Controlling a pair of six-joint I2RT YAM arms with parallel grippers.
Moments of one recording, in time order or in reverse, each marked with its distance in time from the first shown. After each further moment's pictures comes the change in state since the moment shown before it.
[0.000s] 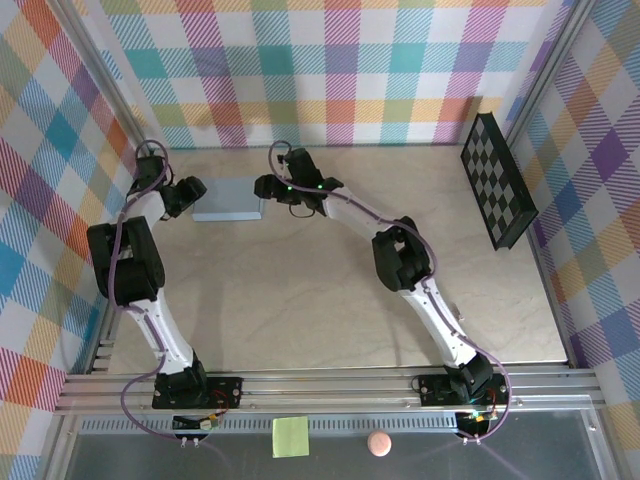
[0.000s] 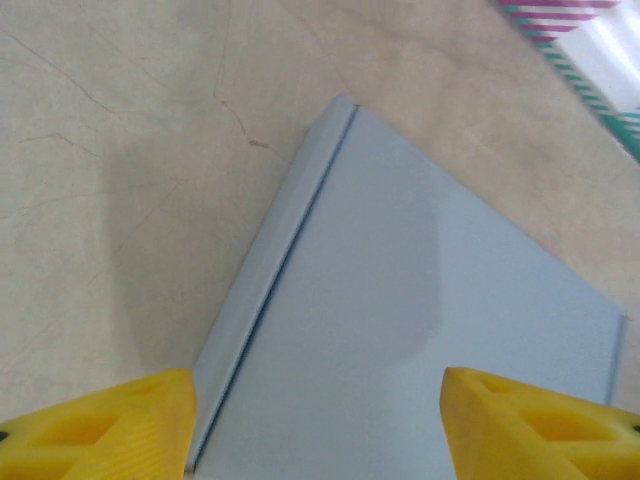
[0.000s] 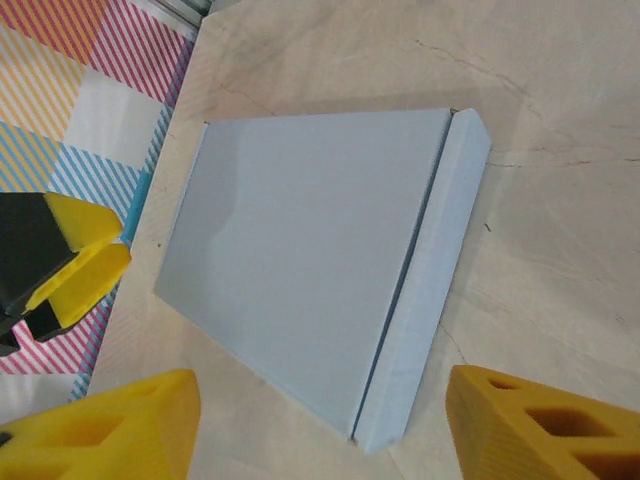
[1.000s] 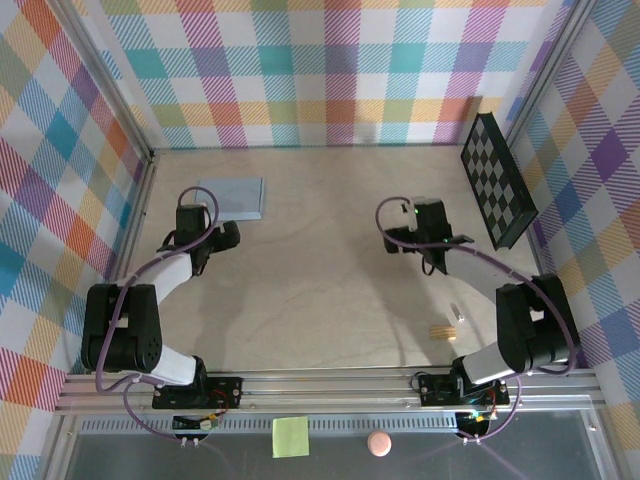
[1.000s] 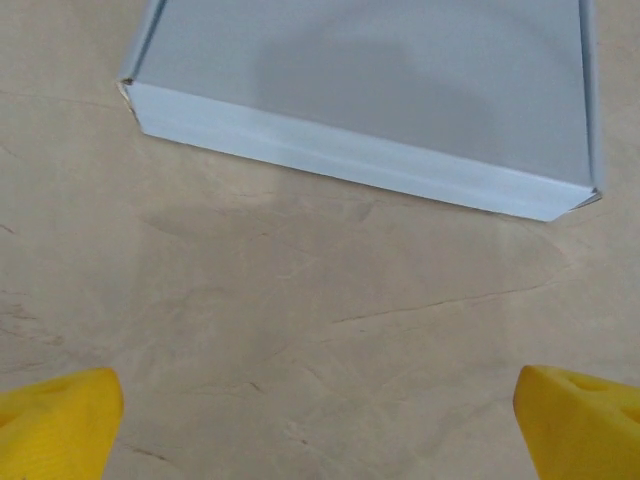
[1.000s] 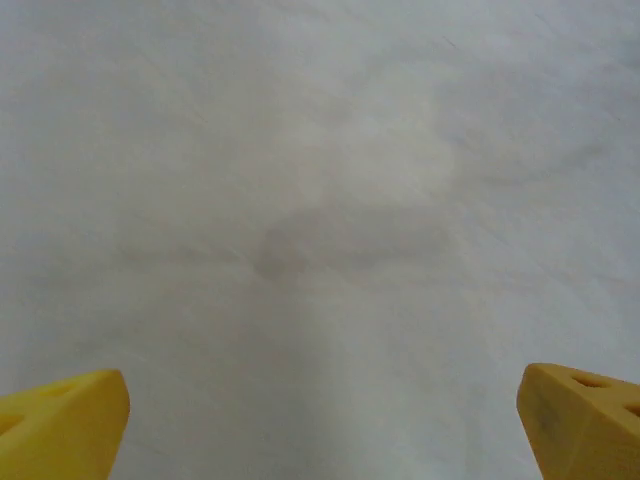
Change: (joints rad) left arm -0.260 -0.514 -0.704 0.286 -0.326 0.207; right arm -0.384 -1.117 -1.542 0.183 0.393 -0.668
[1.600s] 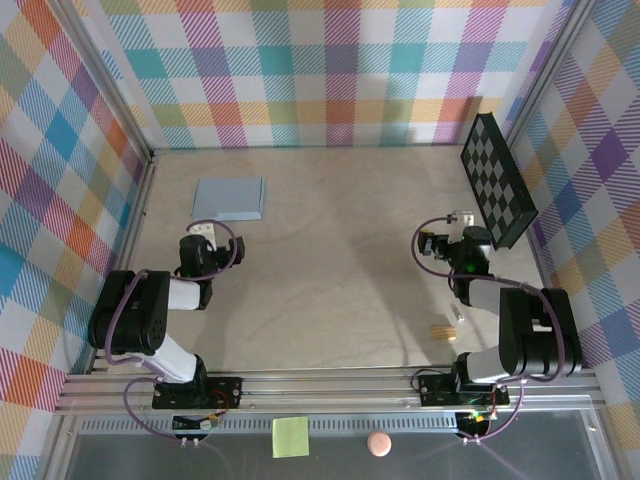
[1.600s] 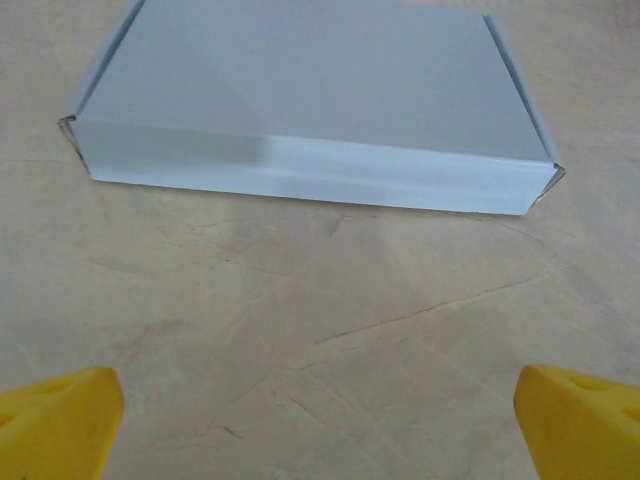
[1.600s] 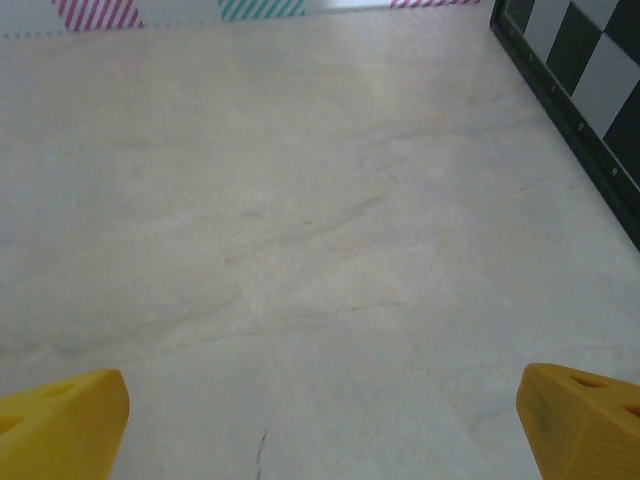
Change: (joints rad) left arm -0.002 0.132 -0.326 0.756 0.062 0.111; right arm -0.317 -0.007 -0.363 0.728 -0.196 0.013
